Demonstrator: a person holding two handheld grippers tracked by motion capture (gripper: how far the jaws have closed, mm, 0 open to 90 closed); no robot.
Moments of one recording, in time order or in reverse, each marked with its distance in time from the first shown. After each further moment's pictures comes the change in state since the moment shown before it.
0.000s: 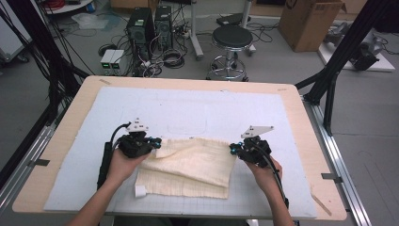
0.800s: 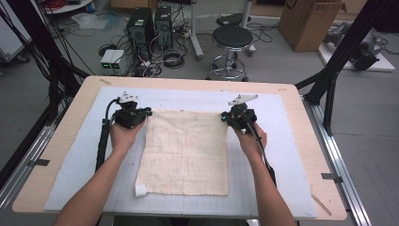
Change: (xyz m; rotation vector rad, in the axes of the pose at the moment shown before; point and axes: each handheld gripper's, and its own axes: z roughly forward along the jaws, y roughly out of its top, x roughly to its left) left arm 0.073 0.048 0.034 -0.137 0.234 -0.133; right arm -0.044 0.080 0.048 -0.063 -0.145 -0.020
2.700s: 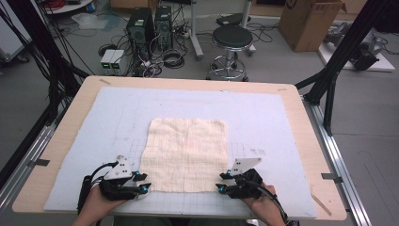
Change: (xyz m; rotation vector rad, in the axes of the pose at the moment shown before) left arm -0.061 -0.141 -0.118 0.185 -0.429 0.320; right arm 0.107 -0.123 -0.070 0.097 0.380 -0.173
